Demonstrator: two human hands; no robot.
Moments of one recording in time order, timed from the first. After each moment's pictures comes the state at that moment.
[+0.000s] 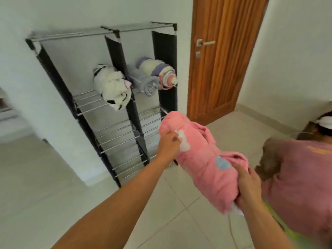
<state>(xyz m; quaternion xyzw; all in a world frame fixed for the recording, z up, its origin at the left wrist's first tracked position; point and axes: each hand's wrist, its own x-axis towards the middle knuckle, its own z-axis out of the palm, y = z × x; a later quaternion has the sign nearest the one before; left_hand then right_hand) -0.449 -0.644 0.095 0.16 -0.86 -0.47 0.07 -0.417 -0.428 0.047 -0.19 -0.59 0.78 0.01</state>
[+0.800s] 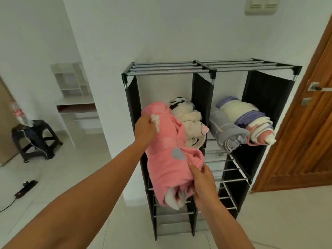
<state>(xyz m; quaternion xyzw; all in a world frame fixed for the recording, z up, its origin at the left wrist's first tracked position) -0.542 -0.989 0.198 0.38 -0.80 -0.33 0.34 -0.575 -0.797 0.097 0.08 -0.56 0.78 -0.28</state>
